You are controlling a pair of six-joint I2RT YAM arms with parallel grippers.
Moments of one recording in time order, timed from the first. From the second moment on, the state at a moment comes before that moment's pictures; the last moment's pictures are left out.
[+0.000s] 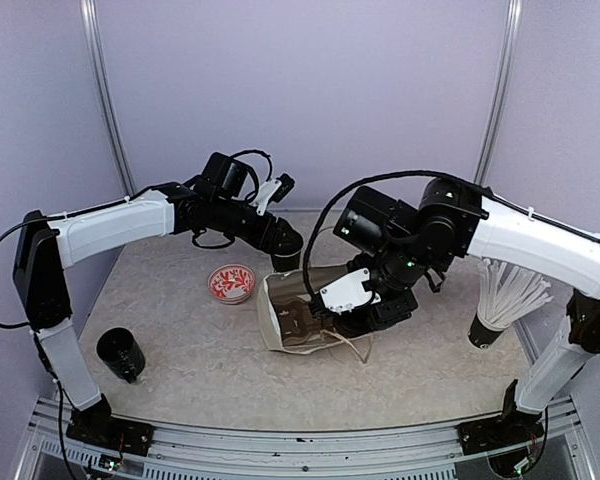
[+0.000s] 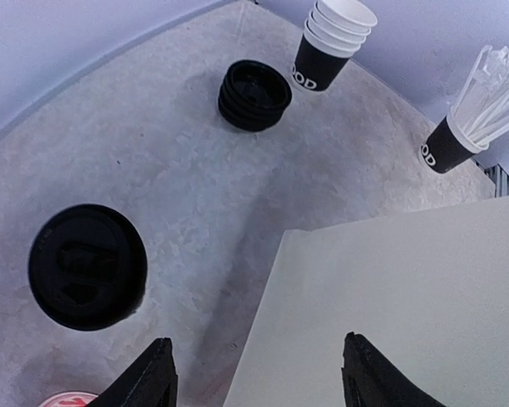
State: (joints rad) left arm -0.67 1.79 1.54 -0.41 0.34 -0.01; right arm 1.13 1.62 1.67 -1.27 0.22 -0.83
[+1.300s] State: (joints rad) left arm -0.69 1.92 1.48 -0.37 0.45 0.03; right arm 1.04 1.48 1.24 -0.73 0.28 -1.02
